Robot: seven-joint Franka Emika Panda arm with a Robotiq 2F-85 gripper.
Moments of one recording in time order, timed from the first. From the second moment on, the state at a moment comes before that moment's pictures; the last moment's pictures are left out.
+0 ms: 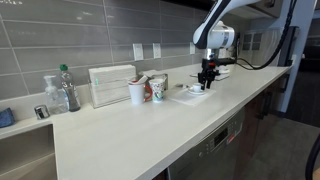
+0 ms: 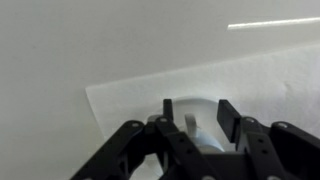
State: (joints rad) arm -0.17 0.33 -0.05 -1.95 0.10 2.34 -0.50
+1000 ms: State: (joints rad) arm -0.20 0.36 -0.02 -1.94 0.14 2.38 -0.50
